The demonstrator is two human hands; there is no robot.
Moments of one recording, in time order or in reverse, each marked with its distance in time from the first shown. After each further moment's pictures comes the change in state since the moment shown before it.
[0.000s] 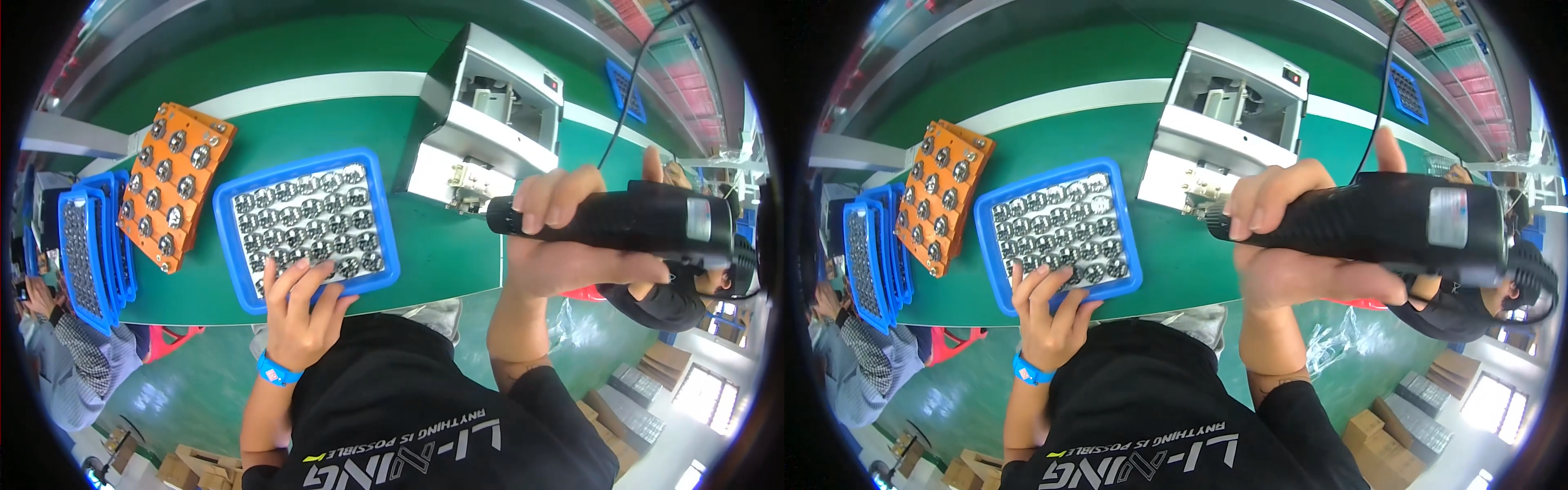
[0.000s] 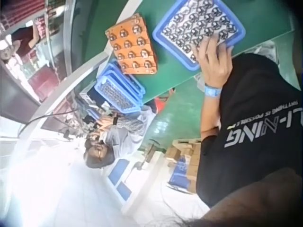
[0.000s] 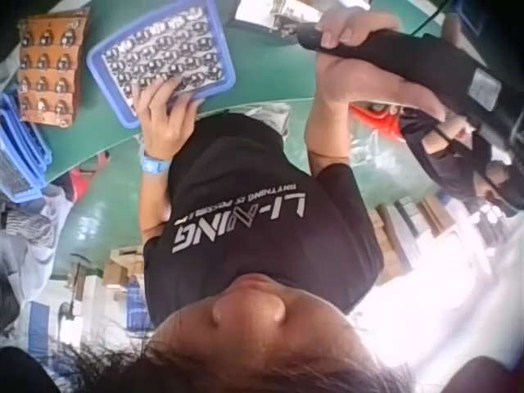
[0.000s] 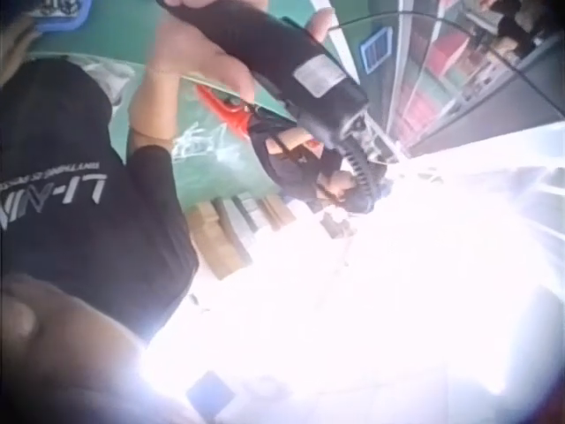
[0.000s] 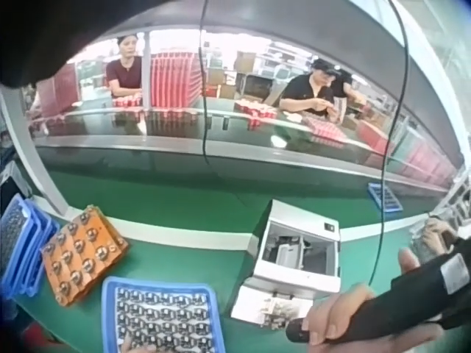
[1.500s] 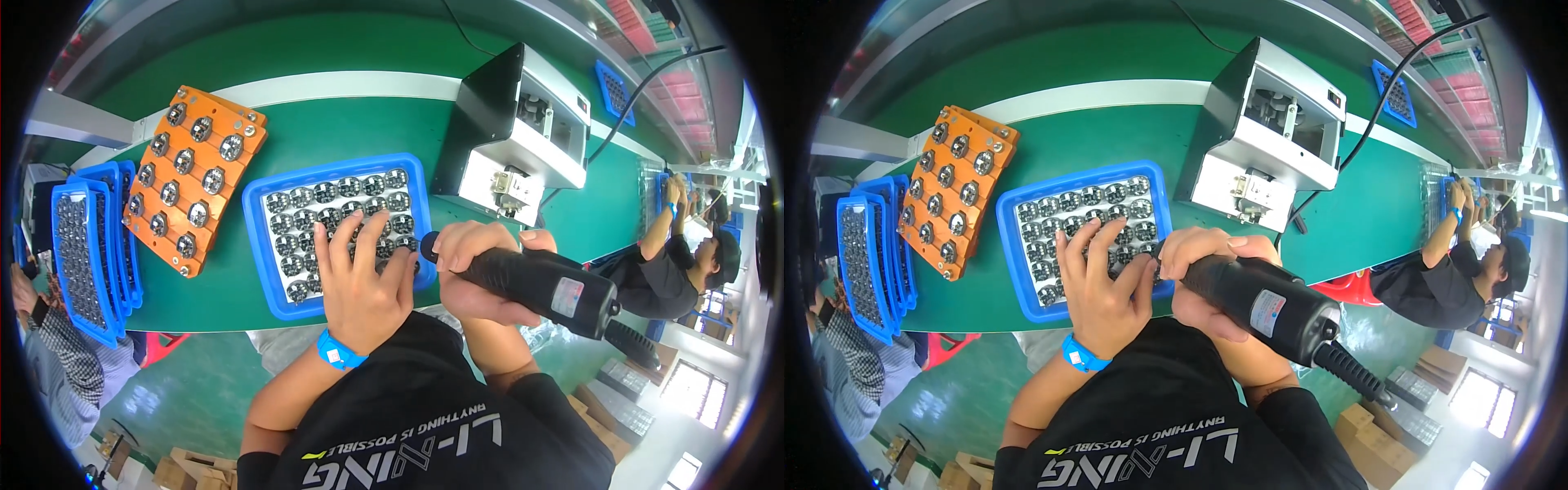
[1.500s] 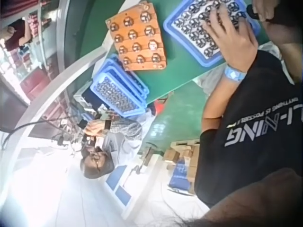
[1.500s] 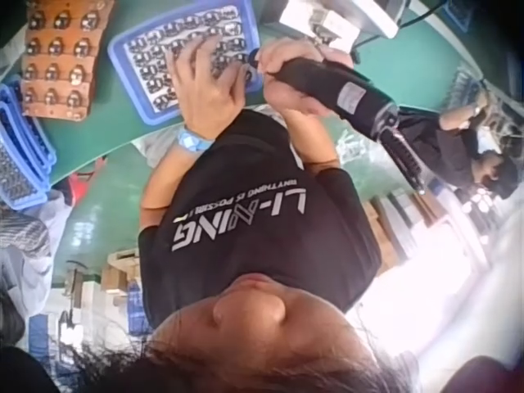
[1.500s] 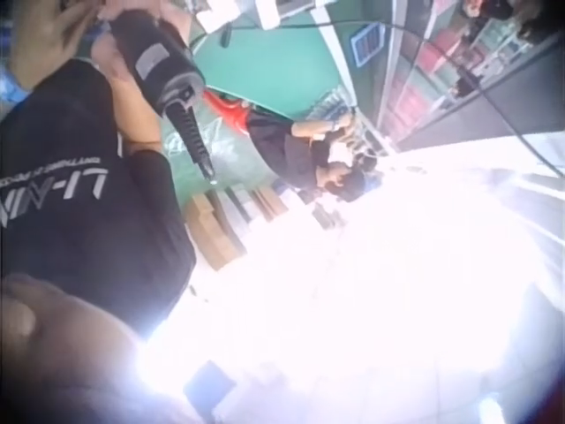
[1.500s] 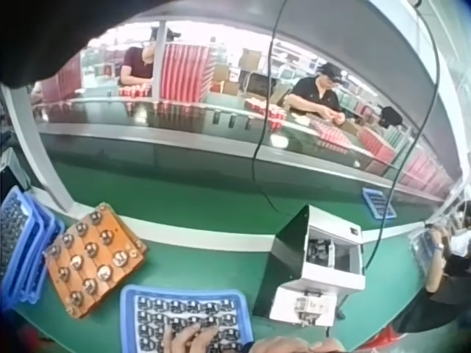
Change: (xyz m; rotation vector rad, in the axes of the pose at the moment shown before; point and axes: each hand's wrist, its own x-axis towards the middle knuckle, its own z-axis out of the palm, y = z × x) left_hand 0.045 0.007 0.014 -0.202 0.009 -0.221; right_hand -0.098 0.069 0.026 -0.130 -0.167 -0.032
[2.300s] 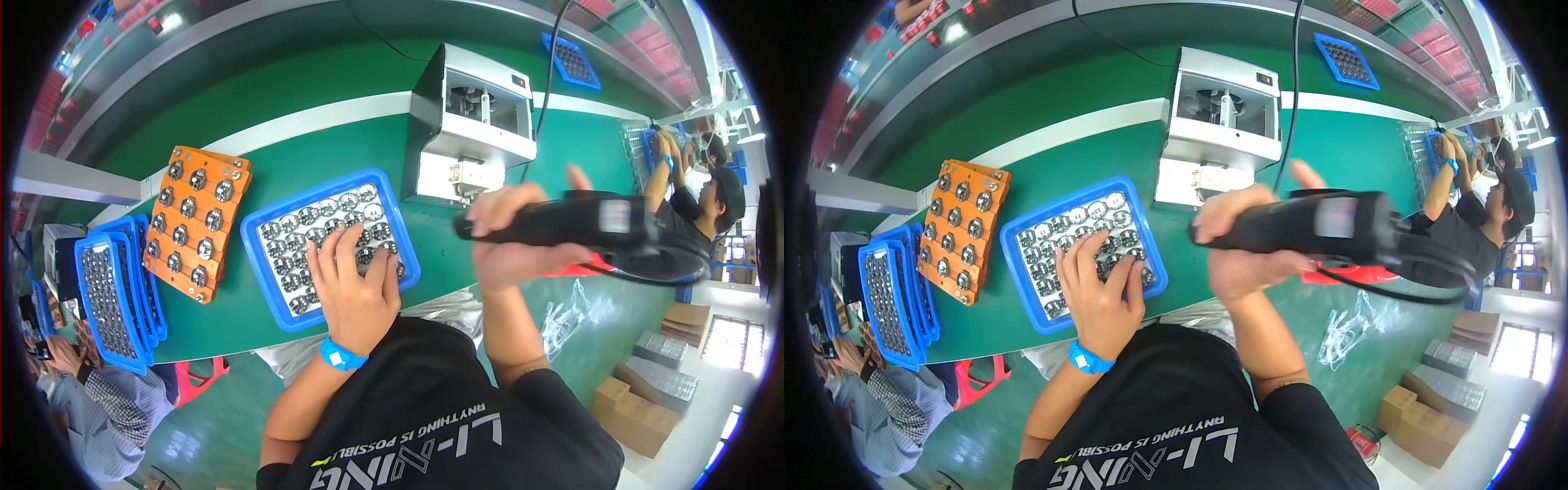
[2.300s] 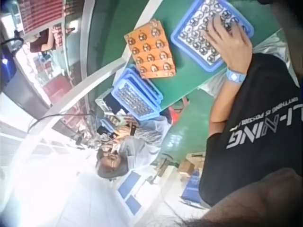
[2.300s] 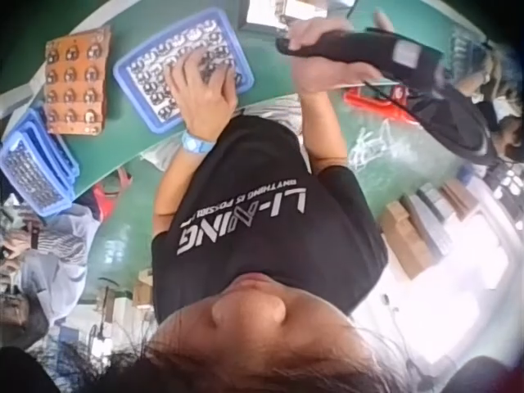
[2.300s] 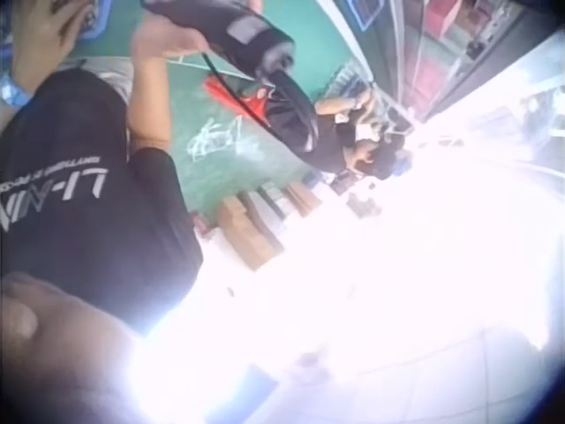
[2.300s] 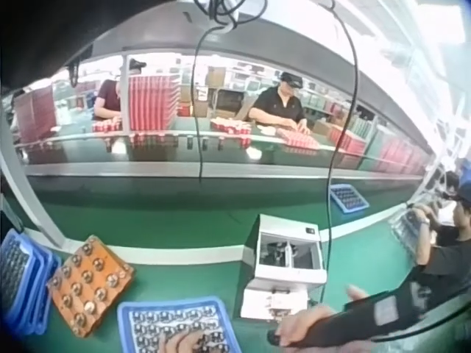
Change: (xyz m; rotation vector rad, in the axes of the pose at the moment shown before) left_hand -0.002 0.008 0.001 0.075 0.026 0.081; right_hand 0.049 -0.050 -0.013 -0.164 0.390 0.012
